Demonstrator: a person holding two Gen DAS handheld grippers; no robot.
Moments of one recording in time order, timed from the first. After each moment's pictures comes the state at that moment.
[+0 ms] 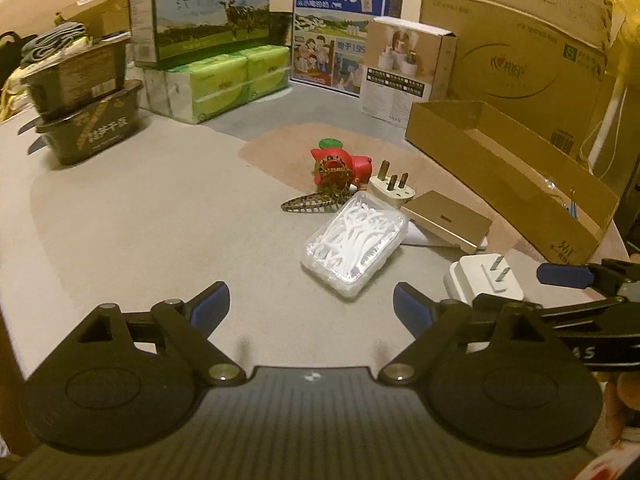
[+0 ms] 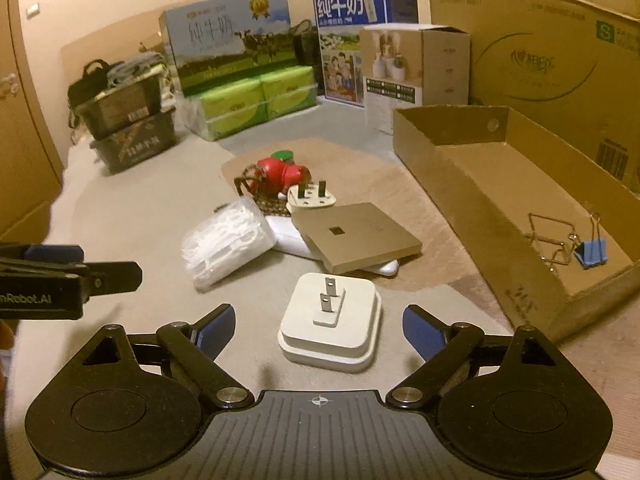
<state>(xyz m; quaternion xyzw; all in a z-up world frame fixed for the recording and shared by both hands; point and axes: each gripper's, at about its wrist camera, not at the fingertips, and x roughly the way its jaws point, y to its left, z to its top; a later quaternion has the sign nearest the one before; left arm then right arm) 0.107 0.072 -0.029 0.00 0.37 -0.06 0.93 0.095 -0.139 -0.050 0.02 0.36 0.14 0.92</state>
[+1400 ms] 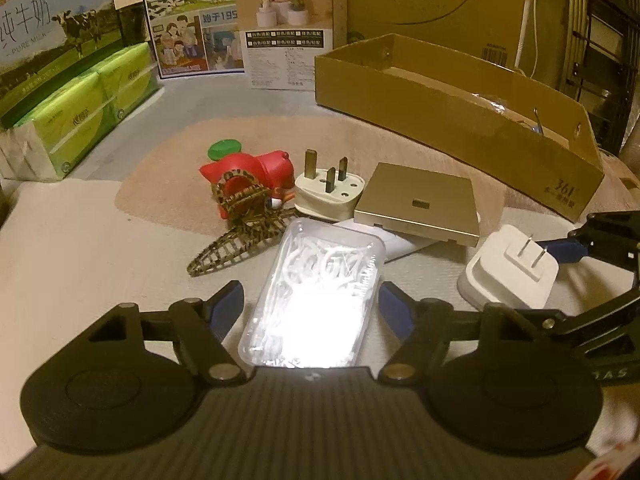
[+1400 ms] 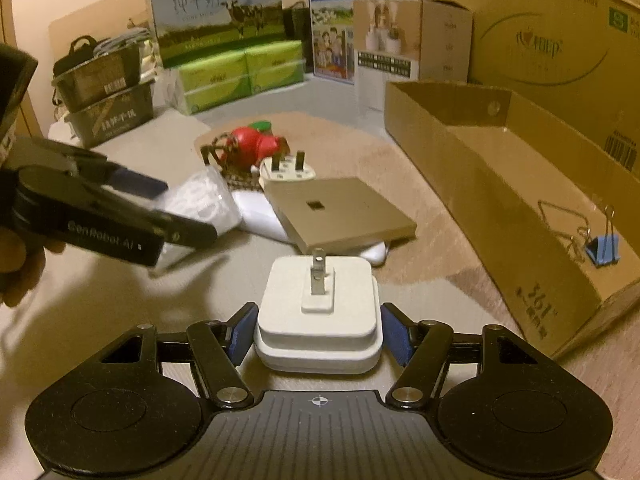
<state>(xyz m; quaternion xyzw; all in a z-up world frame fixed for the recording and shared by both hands) 0.211 0.040 -0.070 0.12 0.39 -0.23 0.88 0.118 -0.143 -0.082 0.00 0.38 0.13 0.91</state>
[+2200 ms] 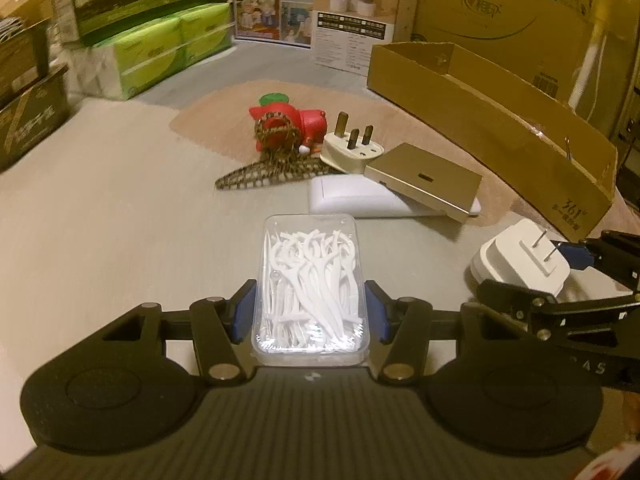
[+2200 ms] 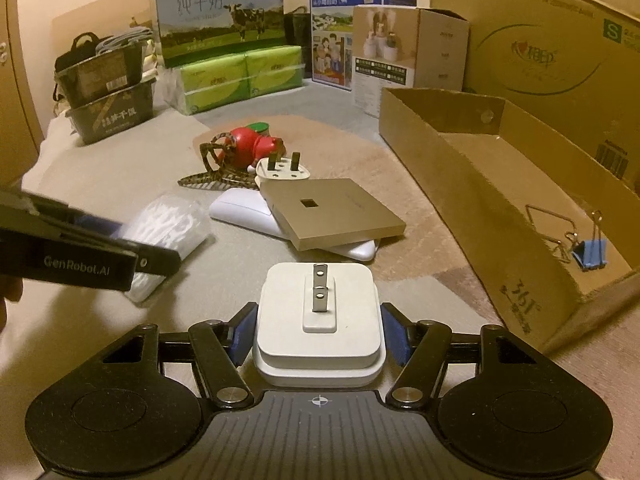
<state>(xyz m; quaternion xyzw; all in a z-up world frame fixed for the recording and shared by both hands) 0.153 0.039 -0.067 0.03 0.42 -0.12 0.90 0.104 -0.149 -0.073 -0.01 0.36 0.13 0.92</state>
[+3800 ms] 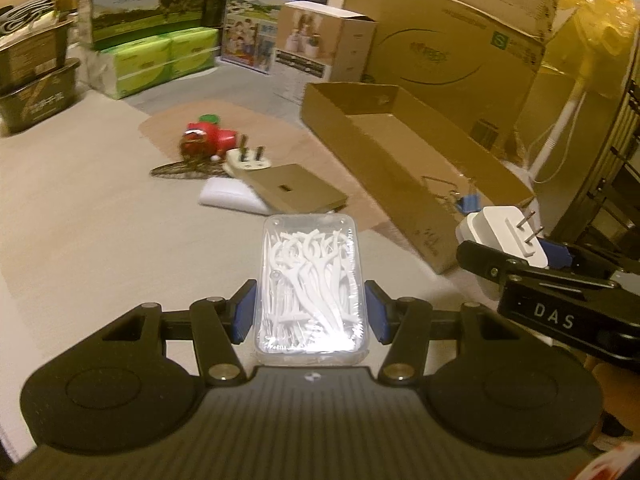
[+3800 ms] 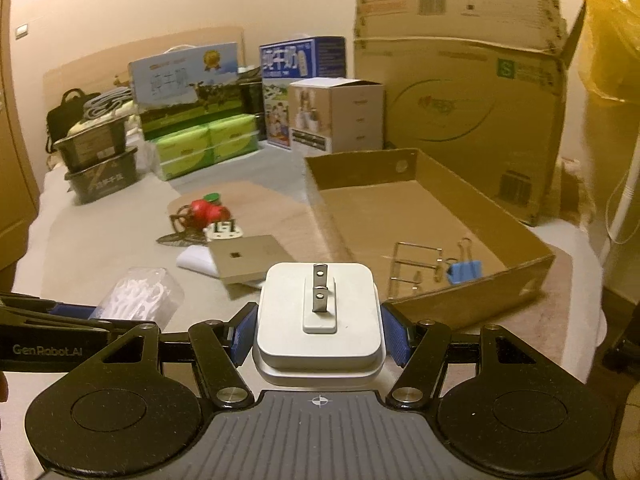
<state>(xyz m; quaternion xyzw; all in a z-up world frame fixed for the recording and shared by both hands) 0.064 -0.058 -0.006 -0.06 0.39 -0.10 0.91 0.040 -0.250 -0.002 0.01 0.30 0.10 0.95</state>
